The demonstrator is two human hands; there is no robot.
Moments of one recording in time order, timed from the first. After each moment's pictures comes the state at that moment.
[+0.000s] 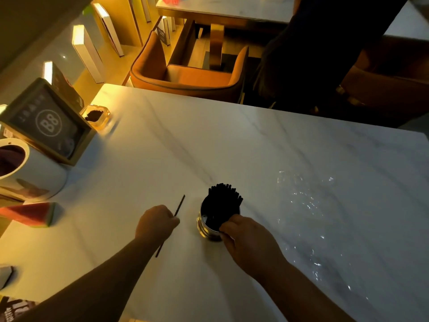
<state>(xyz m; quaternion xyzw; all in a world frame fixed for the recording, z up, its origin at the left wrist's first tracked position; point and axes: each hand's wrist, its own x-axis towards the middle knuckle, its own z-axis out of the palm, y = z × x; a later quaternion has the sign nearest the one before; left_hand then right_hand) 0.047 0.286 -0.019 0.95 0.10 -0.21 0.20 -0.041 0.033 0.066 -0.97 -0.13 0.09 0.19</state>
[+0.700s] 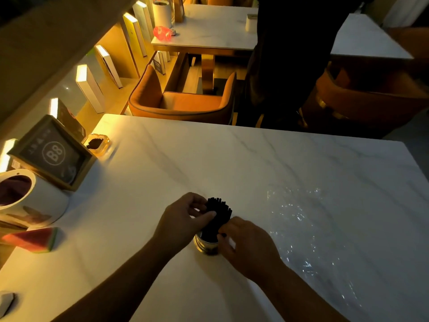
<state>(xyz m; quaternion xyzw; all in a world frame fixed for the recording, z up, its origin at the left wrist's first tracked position) 0.037 0.210 0.113 0.86 -0.04 -0.11 0.49 -0.037 0.015 0.085 -0.96 -0.11 -0.02 0.24</state>
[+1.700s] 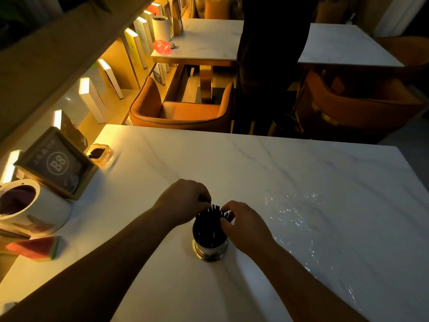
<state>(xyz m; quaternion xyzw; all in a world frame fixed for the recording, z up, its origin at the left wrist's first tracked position) 0.101 0.198 0.156 0.94 -0.25 -0.13 0.18 0.013 0.010 0.094 -0.93 0.05 0.07 0.36</state>
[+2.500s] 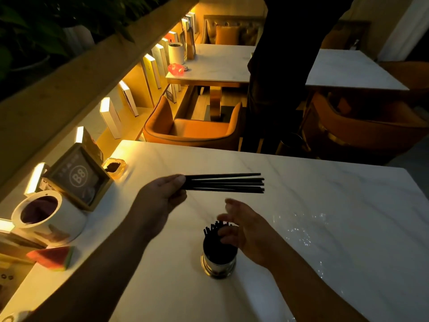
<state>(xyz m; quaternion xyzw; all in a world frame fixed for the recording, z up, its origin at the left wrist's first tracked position) 0.090 0.256 0.215 0.59 0.12 -0.12 0.79 0.023 0.026 0.164 -0.55 0.14 0.18 0.80</state>
